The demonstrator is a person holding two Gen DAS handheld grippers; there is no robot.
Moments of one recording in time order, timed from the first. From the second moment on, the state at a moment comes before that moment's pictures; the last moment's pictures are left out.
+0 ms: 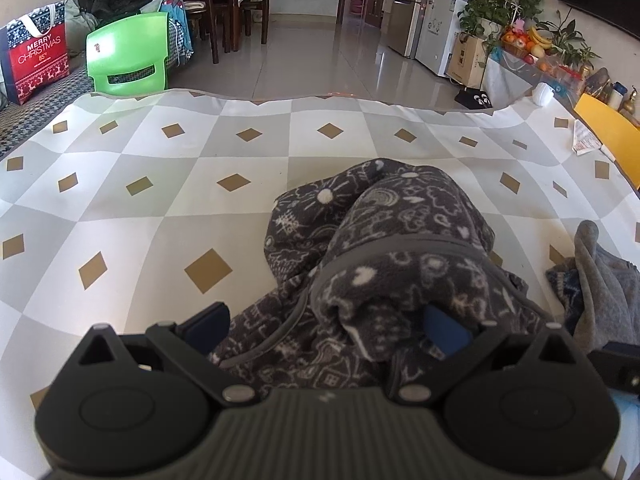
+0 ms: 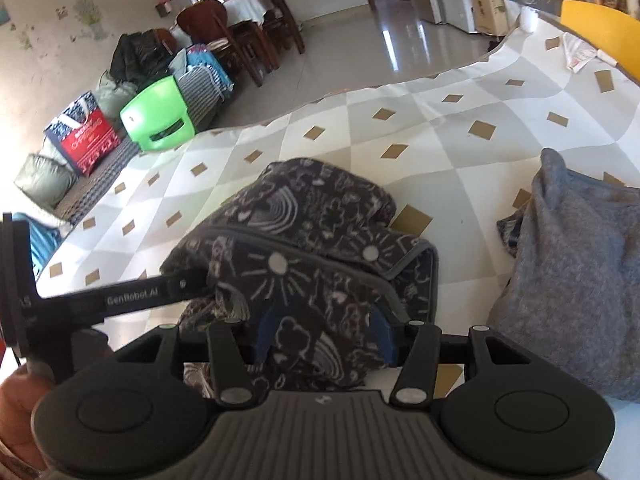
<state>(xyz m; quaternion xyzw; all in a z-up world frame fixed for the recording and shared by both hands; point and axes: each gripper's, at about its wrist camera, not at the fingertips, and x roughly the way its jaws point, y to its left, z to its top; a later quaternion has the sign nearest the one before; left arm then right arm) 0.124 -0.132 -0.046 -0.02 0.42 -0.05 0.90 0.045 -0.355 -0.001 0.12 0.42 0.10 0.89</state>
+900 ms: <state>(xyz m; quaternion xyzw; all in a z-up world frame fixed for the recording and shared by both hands) 0.129 -0.091 -0.110 0.03 0.48 0.01 0.88 0.104 -0.313 -0.063 0.05 0.49 0.07 0.87</state>
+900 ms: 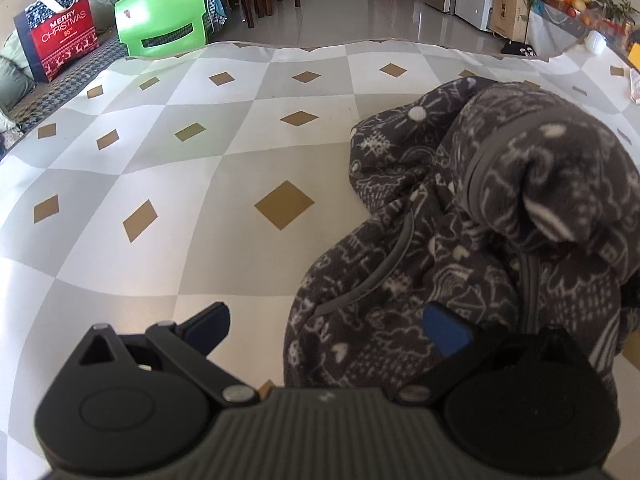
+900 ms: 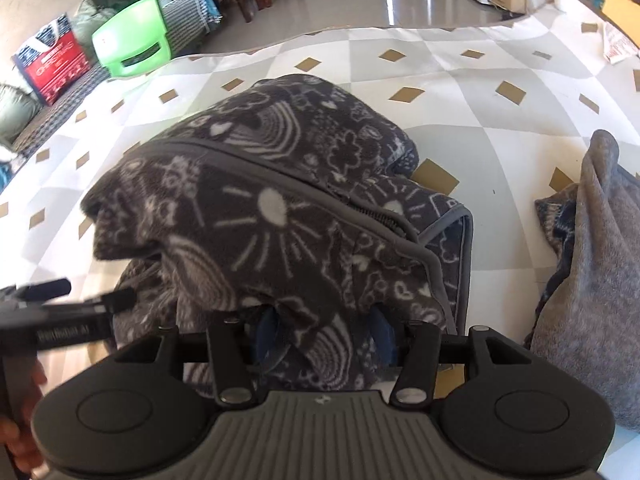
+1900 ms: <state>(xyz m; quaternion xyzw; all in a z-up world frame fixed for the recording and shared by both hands) 0.108 -0.067 -0.141 0.05 0.53 0.04 0.85 0.185 -0.315 -0.063 0.09 0.41 -0.08 0.91</state>
